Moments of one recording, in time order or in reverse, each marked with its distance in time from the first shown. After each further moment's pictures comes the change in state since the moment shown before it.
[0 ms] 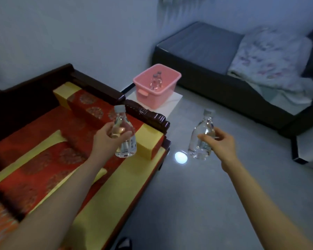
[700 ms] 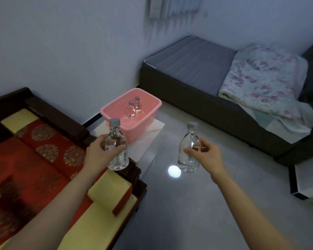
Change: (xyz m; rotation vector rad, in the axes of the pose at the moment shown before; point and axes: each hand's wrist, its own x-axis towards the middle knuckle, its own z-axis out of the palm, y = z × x) left_hand 0.228 0.056 0.196 0.039 -0.028 -0.067; right_hand 0.297 -0.014 -0.063 -0.112 -0.105 -0.011
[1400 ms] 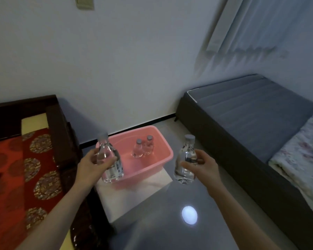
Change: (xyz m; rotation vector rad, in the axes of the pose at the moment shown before) left_hand 0.216 0.058 0.119 -0.171 0.509 -0.254; right_hand 0.388 -0.061 0.006 -0.108 -0.421 -0.164
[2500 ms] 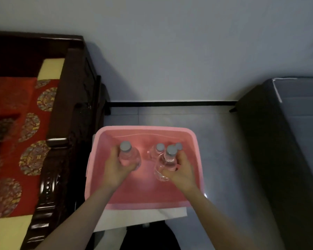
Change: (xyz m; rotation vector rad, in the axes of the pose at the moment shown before) left_hand 0.183 -0.123 0.158 0.054 0.290 -0.200; right_hand 0.281 0.088 0.188 -0.119 -0.517 0.011
